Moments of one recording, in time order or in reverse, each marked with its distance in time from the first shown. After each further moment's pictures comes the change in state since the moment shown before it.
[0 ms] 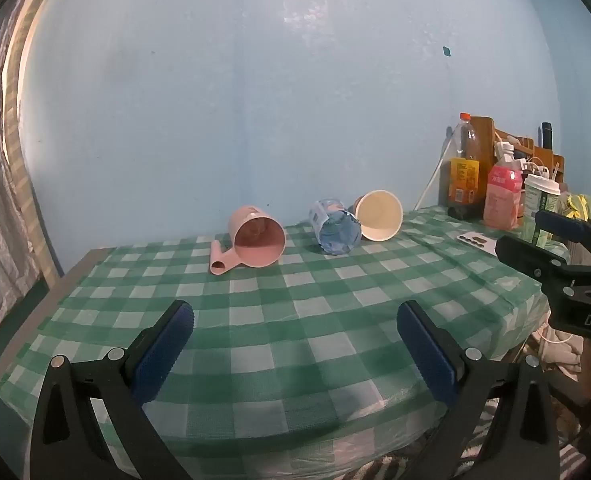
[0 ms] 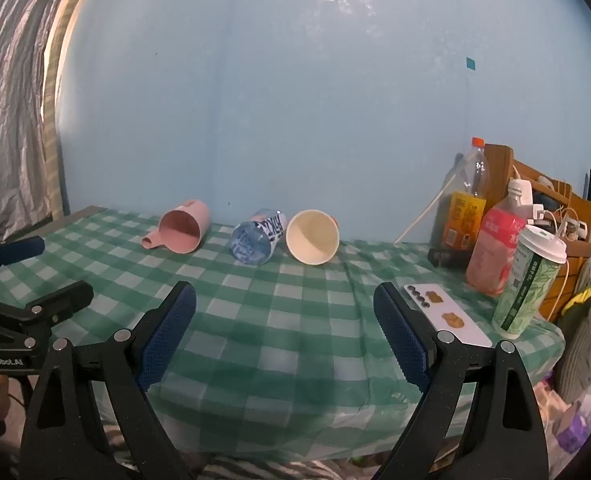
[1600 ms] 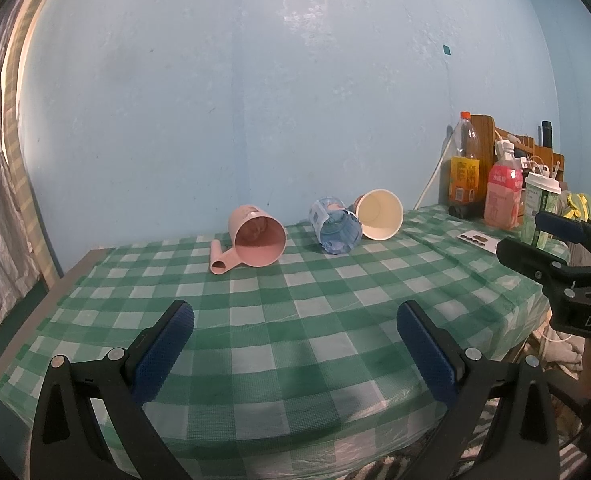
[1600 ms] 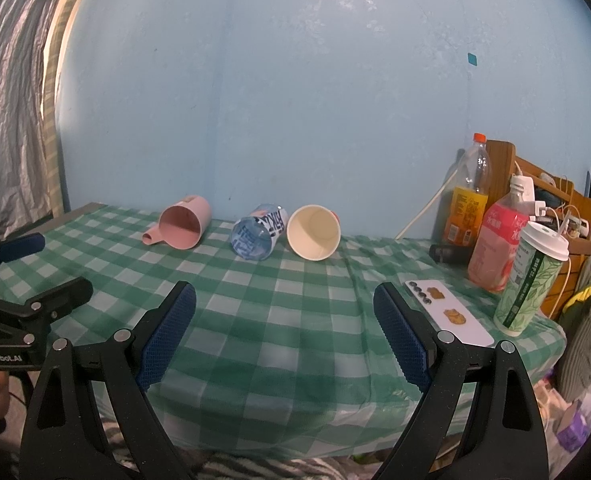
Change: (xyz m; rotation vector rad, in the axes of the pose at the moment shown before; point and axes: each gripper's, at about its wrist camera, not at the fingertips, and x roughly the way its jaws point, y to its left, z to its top) left arm 0.002 0.000 0.001 0.000 0.002 0.000; right arm 0.001 0.003 -0.002 0.005 0.013 0.004
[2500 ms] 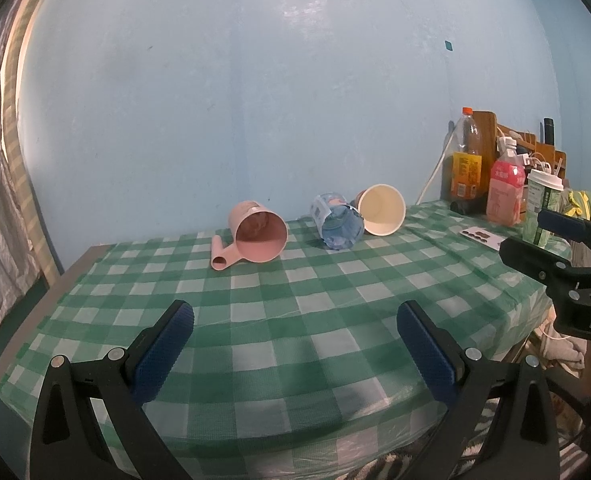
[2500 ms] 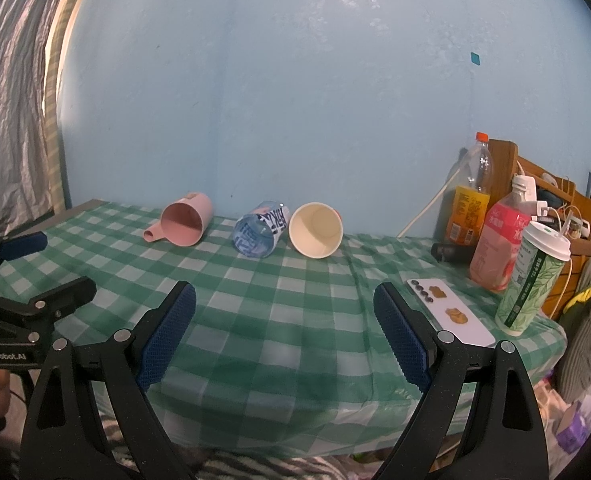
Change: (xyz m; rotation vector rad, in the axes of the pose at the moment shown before) left arm 0.004 0.001 -0.004 0.009 0.013 0.002; right arm 0.001 0.005 -0.002 -0.005 0.007 0.003
